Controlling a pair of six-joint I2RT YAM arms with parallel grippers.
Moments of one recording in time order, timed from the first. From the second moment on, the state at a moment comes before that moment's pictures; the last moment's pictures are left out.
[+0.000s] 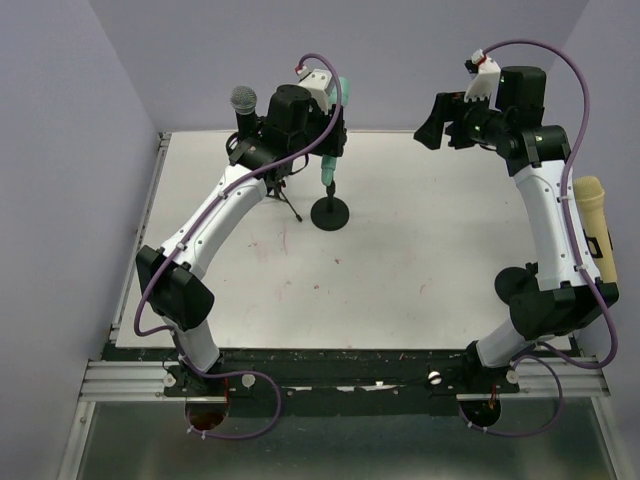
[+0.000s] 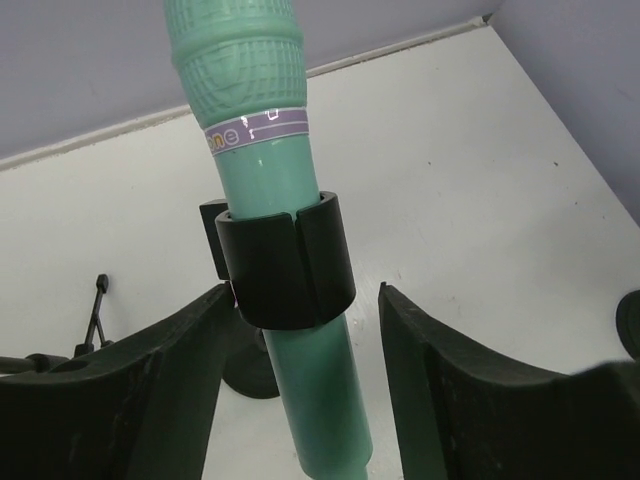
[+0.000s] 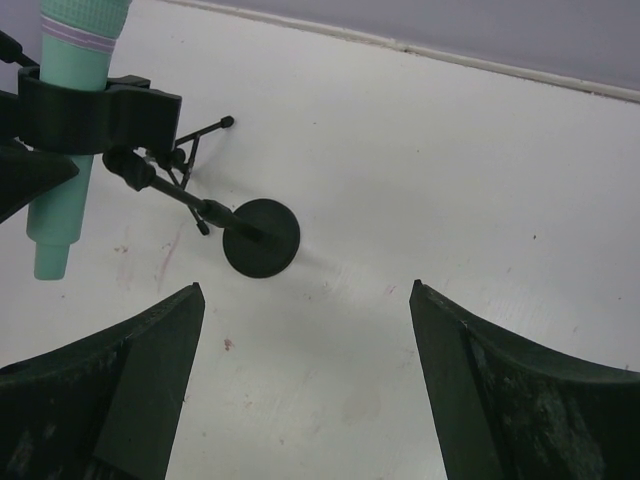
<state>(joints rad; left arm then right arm) -0.55 1.74 1.86 -0.44 0.02 -0.22 0.12 1.59 1.92 -0.80 -0.38 0.06</state>
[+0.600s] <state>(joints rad) -0.55 1.77 1.88 -0.45 0.05 -0.15 0.12 1.59 1.91 -0.80 -0.38 0.07</state>
